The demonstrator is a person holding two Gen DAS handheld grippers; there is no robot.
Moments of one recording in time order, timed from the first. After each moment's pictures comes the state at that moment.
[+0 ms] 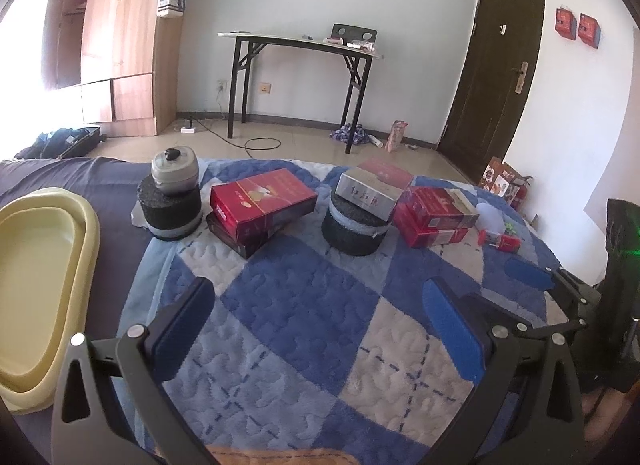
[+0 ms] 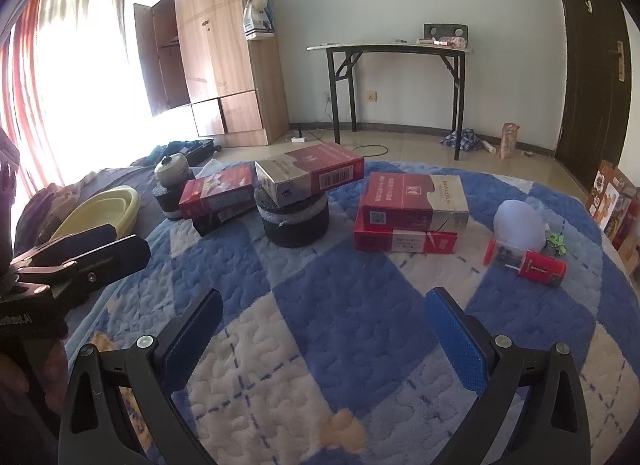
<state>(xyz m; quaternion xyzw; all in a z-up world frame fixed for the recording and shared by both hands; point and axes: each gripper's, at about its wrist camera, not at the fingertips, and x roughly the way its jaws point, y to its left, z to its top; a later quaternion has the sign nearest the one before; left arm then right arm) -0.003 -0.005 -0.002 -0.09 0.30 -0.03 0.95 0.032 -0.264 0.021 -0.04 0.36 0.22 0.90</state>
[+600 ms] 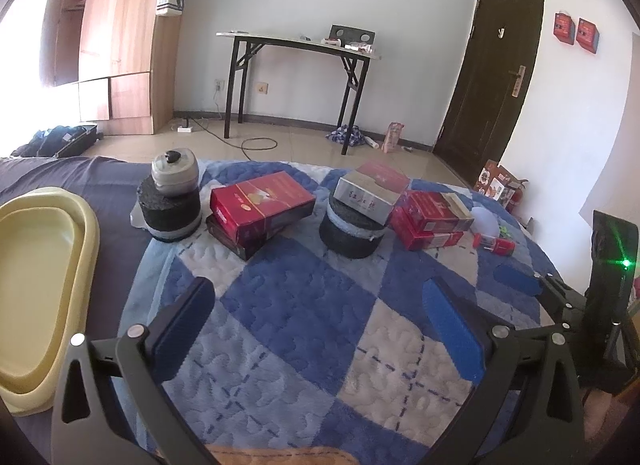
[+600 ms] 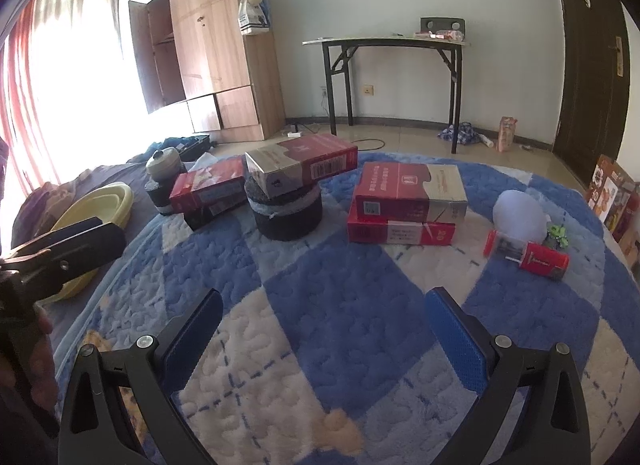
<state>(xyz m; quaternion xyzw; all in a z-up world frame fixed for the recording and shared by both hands) -0.005 0.001 0.002 -0.10 0.30 -0.04 0.95 0.038 -0.265 0.014 -0.04 0.37 0.21 0.90</state>
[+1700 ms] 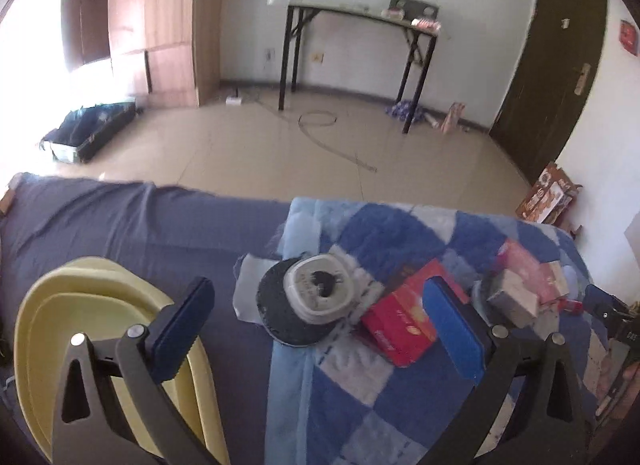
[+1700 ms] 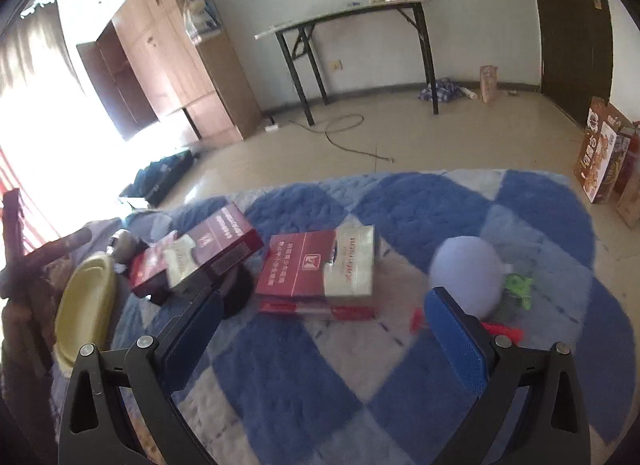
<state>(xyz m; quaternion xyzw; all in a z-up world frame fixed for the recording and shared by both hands) 0.114 0.132 0.032 -0.10 0.40 0.05 0.91 0.146 -0.322 0.049 0.06 0.44 0.18 0.88</state>
